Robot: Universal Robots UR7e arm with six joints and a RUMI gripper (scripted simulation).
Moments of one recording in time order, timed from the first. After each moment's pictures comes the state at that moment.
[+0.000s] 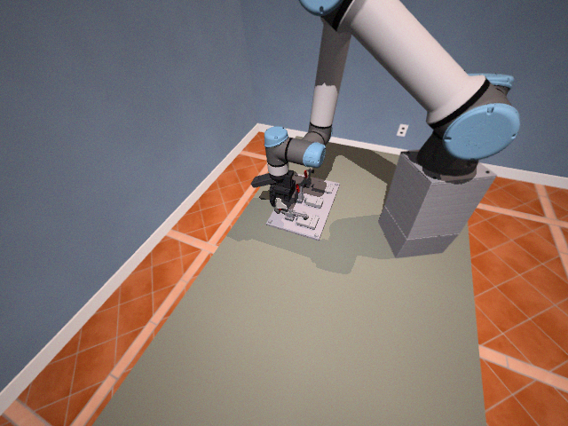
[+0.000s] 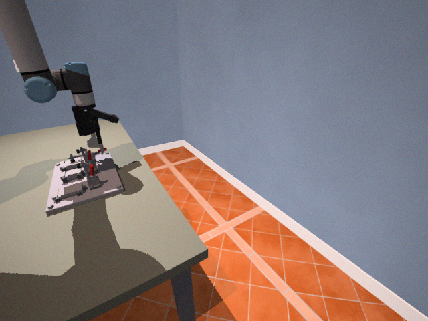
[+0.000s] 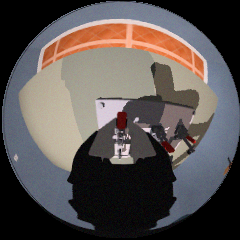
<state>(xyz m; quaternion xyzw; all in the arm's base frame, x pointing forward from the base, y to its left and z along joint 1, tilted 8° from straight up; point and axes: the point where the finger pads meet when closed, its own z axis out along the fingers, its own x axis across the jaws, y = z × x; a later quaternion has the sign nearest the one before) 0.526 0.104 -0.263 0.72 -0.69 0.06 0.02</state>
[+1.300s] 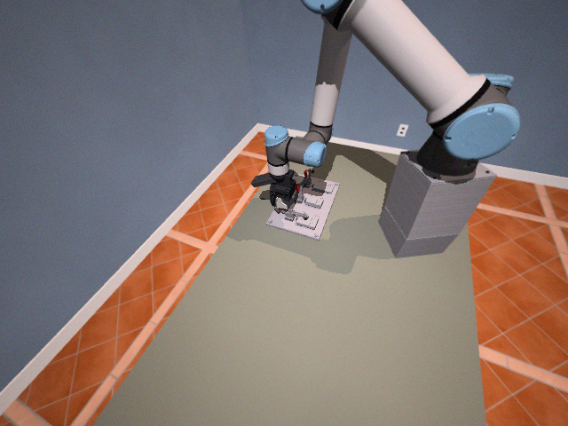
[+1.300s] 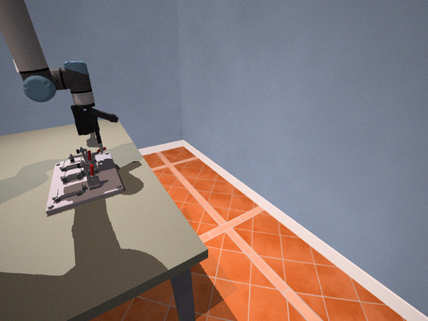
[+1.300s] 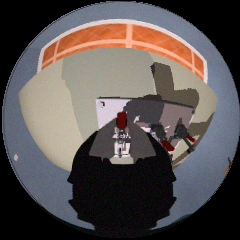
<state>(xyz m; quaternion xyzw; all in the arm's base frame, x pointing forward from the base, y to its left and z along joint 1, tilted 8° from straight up) 0.525 0.104 -0.261 0.72 -0.69 0.06 0.02</state>
